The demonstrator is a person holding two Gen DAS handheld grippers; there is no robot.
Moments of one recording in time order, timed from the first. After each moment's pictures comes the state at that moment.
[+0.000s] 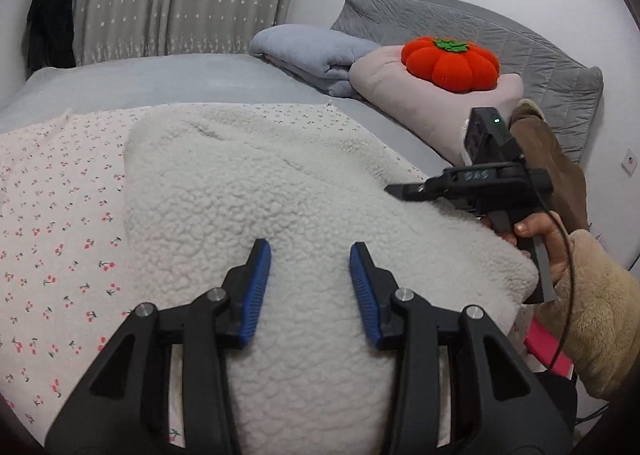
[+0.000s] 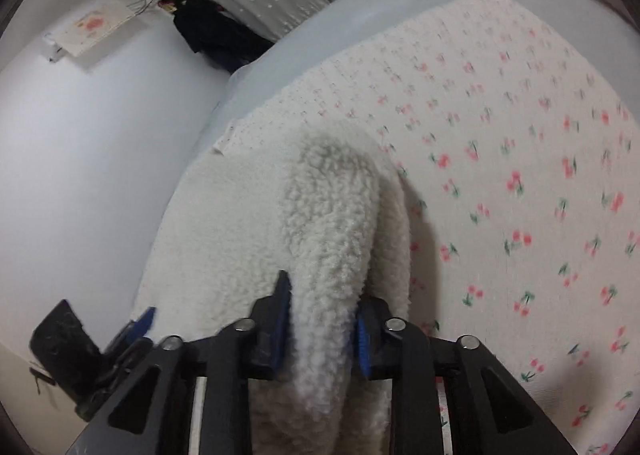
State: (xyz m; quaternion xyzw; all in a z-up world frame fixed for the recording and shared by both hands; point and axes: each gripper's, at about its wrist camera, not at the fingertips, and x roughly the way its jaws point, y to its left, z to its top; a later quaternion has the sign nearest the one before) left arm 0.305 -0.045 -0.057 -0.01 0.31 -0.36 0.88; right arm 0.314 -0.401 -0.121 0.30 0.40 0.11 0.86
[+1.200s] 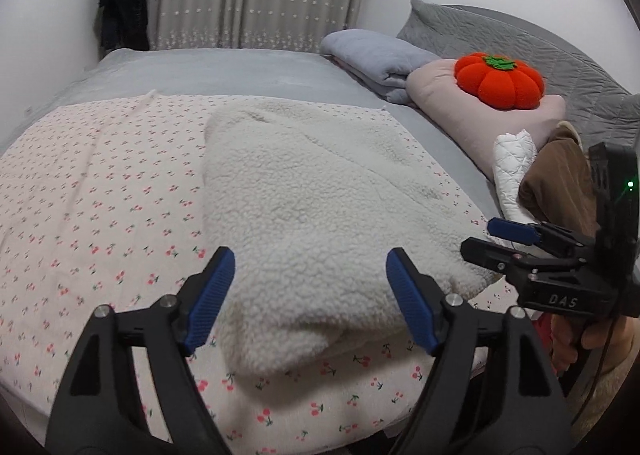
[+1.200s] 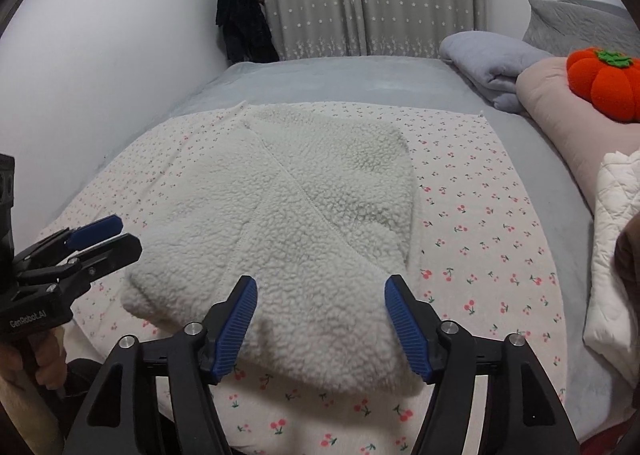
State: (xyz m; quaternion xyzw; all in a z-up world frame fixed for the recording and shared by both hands) left arm 0.214 -0.019 -0.013 -0.03 0.34 -0.22 0.91; right arm 0.164 -0.247 -0.024 0.02 0.36 -0.01 0.93
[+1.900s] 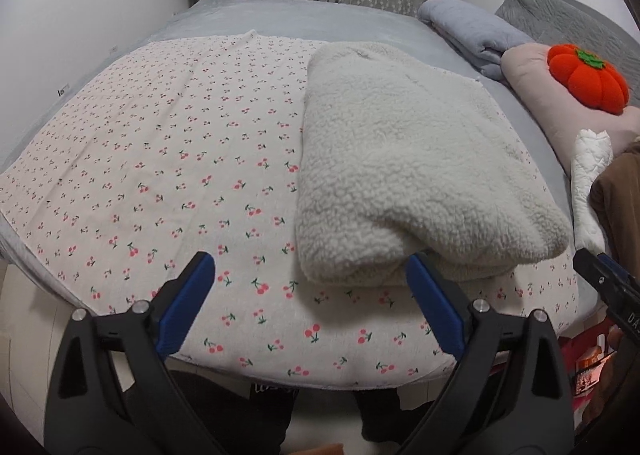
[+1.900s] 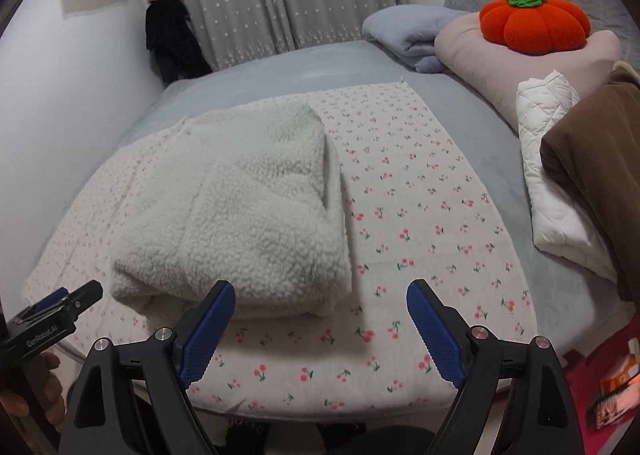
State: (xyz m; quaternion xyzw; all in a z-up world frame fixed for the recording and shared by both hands) left arm 0.185 0.001 -0.034 -0.03 0.43 -0.05 0.90; right arm 0.100 -0.261 -0.024 0.09 0.37 -0.12 0.92
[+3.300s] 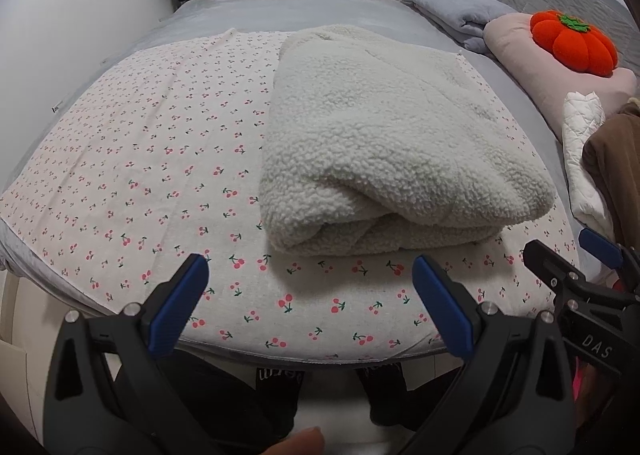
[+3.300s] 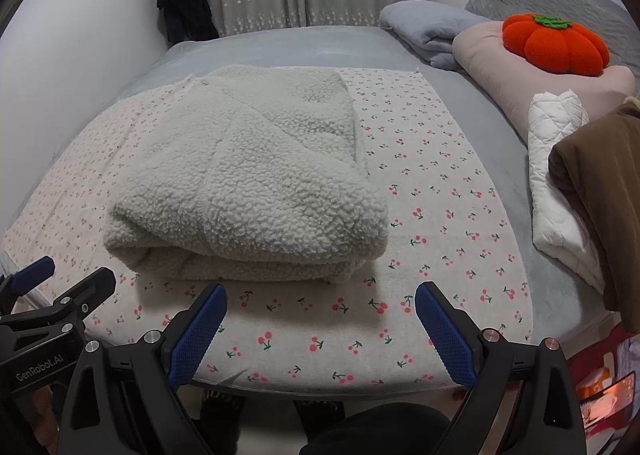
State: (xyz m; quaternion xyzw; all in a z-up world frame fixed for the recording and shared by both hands) left arm 0.160 -0.033 -0.032 0.01 0.44 -0.06 0.89; right arm 0.097 -0.213 -0.034 0.03 0.41 -0.13 0.90
